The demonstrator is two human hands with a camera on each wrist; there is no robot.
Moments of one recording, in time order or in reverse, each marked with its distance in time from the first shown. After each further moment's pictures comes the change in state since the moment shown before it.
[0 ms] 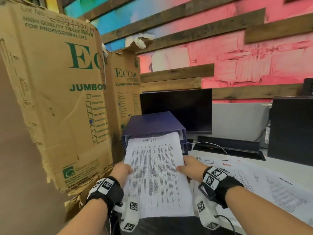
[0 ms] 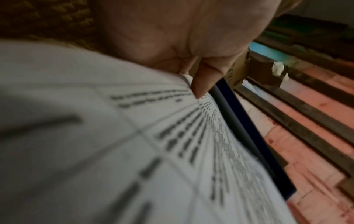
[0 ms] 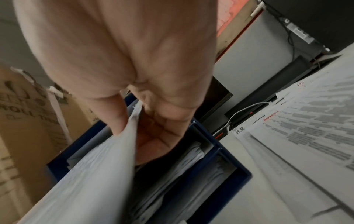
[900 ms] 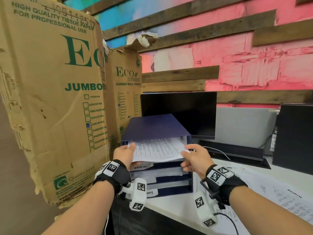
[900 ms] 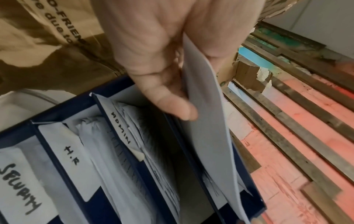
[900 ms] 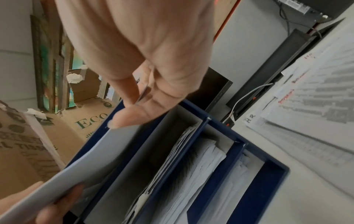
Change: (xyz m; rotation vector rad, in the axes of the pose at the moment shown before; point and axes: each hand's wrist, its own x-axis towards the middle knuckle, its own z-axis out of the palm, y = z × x) left_hand 0.032 0.047 0.007 -0.576 0.045 0.189; right_hand 0.046 -0.011 -0.014 0.562 0.413 0.060
